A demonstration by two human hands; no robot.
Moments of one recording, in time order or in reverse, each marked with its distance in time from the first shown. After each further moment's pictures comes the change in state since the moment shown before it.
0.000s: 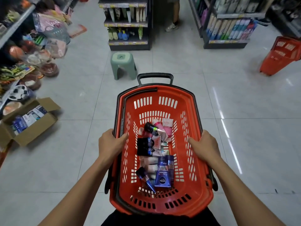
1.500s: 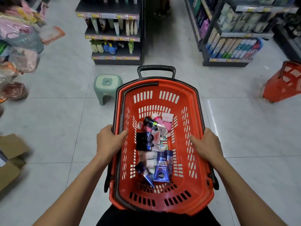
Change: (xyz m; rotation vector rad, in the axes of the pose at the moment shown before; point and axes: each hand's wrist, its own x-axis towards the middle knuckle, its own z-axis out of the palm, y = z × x) left_hand 0.491 0.286 0.062 -0.010 -0.055 0.017; right_hand 0.467 -0.294 -0.064 -0.031 0.047 0.012
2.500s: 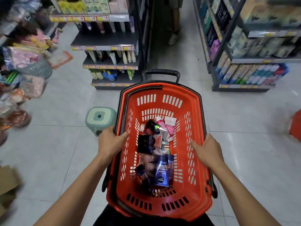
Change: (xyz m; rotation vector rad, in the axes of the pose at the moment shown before) left_hand 0.266 0.284 0.178 0.090 0.093 -0.076; right_hand 0.409 -0.067 -0.139 0.139 -0.090 -0.052
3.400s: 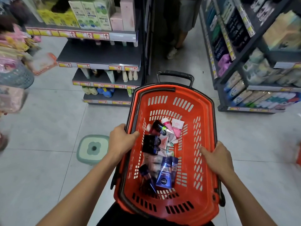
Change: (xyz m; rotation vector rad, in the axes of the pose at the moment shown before) left_hand 0.361 0.161 -0.017 -0.020 -0.133 0.022; right_hand 0.277 -0.233 0.037 -0.033 0.062 0.092
